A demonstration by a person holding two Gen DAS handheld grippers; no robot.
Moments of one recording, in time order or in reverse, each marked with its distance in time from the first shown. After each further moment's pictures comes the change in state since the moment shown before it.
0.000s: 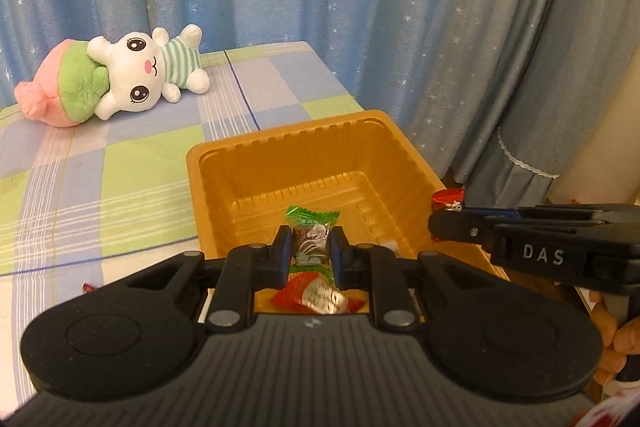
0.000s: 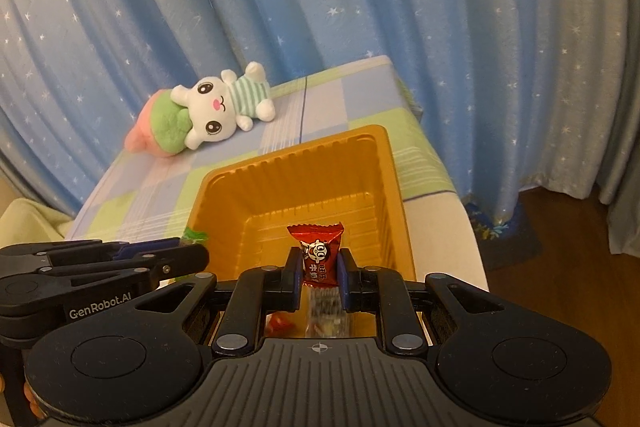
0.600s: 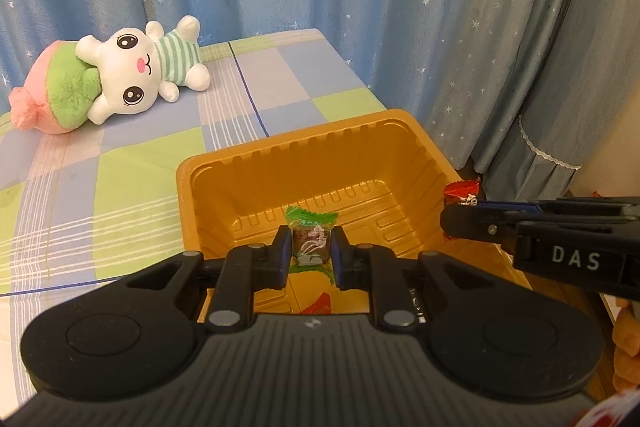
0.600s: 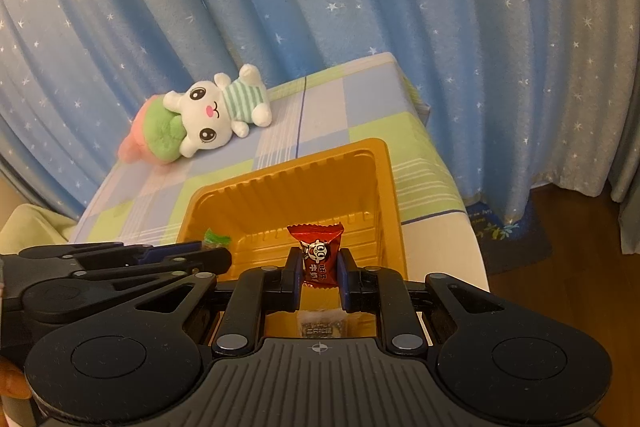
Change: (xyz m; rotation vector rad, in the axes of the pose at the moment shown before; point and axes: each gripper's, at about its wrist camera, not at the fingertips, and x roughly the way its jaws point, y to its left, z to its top) left arm 0.042 -0.005 0.019 0.016 0.046 0.053; right arm 0.022 -0.015 0.023 0.014 0.017 0.027
